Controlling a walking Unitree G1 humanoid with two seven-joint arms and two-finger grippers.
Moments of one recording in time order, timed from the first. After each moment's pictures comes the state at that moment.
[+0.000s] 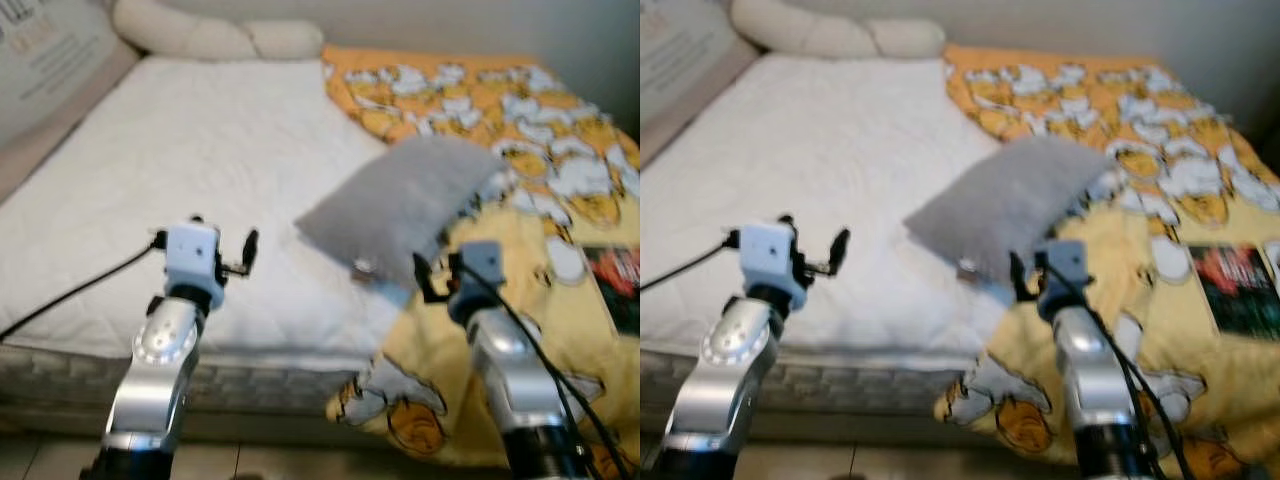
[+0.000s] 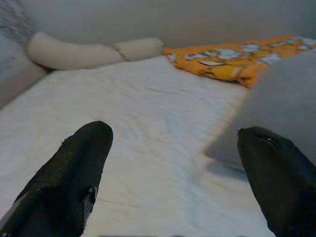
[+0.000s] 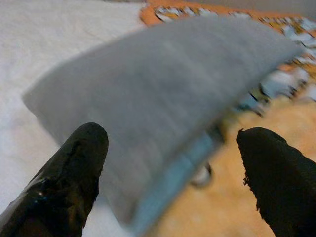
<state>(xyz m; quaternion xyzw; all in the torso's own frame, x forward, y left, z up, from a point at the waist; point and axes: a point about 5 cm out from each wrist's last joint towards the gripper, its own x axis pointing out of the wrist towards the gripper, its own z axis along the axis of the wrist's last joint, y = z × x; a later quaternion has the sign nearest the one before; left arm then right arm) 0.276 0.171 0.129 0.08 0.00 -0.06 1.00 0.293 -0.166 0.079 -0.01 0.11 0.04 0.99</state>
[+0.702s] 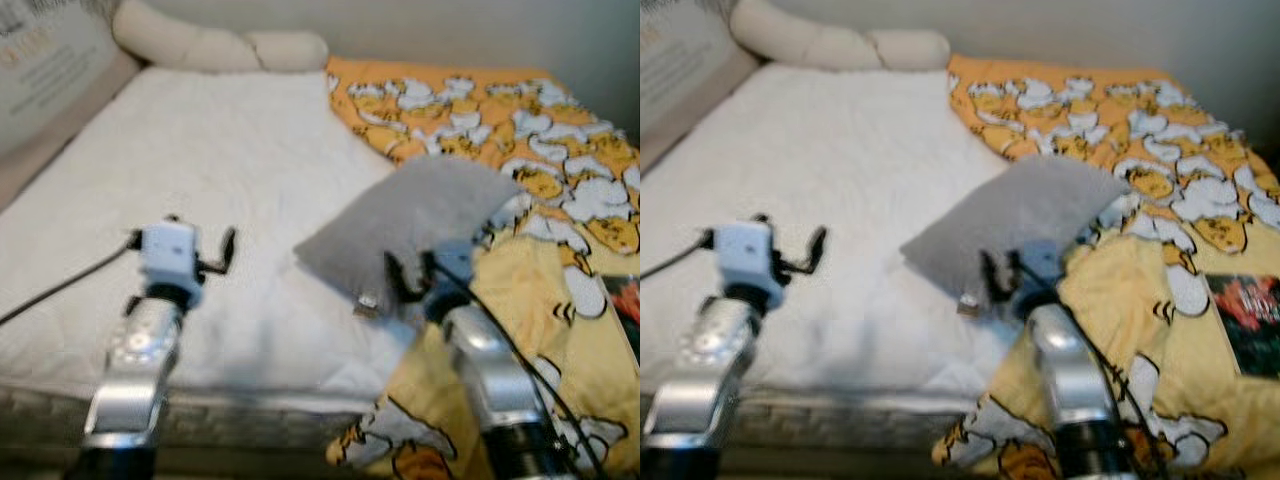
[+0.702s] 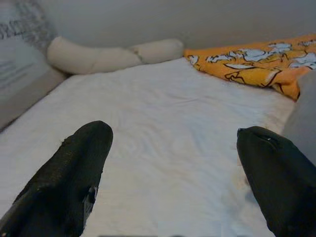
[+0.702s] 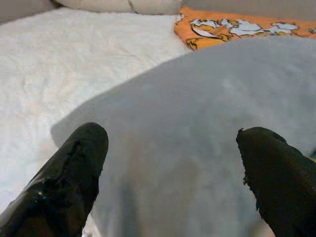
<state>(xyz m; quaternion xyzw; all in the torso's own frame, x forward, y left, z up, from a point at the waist) 0.276 0.190 0.130 0.09 0.00 -0.03 1.00 0.294 -0.138 0.082 -0.01 0.10 0.10 0.99</state>
